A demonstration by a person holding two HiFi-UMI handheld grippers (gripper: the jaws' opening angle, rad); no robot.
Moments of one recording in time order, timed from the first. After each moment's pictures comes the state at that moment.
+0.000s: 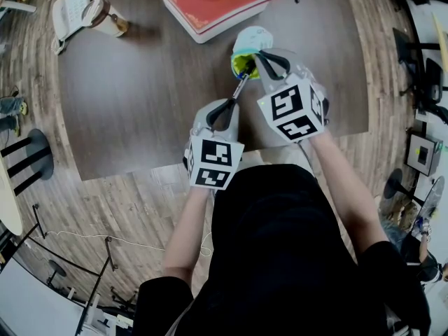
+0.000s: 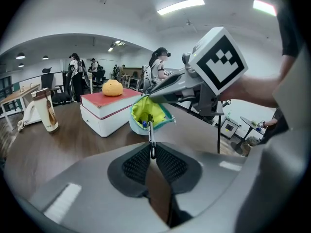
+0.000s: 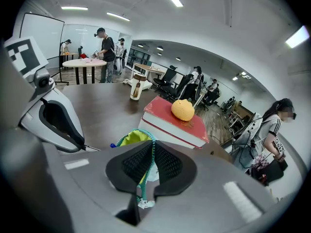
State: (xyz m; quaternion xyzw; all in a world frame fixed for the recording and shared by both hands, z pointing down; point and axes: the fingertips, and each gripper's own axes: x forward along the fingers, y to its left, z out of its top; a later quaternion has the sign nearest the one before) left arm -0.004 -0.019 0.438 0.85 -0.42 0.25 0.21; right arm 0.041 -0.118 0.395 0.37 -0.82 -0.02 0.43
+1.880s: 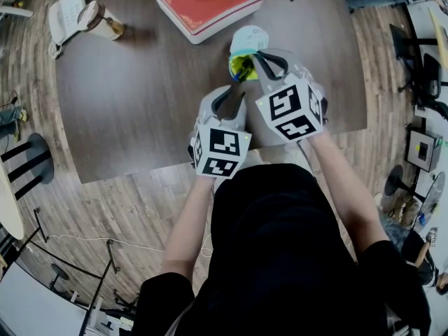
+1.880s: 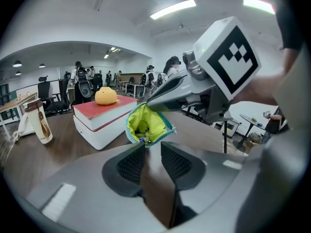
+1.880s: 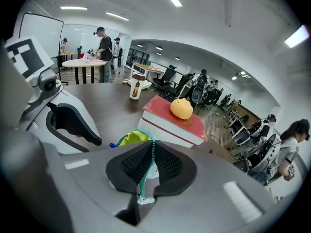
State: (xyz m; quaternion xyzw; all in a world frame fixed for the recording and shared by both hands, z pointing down) left arm 0.021 -0.043 0.433 0.86 -0.41 0.23 0.17; right arm 0.048 -0.114 0.395 0.37 -0.82 -0.02 0.43
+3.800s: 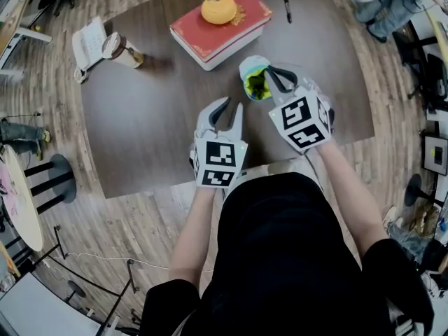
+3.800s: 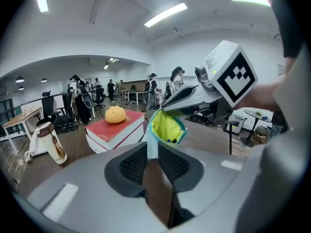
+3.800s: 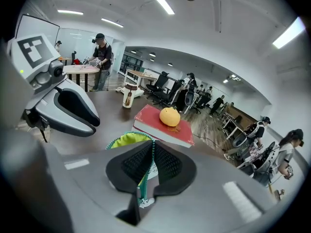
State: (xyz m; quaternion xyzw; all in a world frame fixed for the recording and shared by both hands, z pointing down) left arm -0.010 -0.059 0.377 0.86 -0.43 0.23 0.11; right arm 0.063 -0.117 0.354 0.41 -0.82 -0.03 0.39
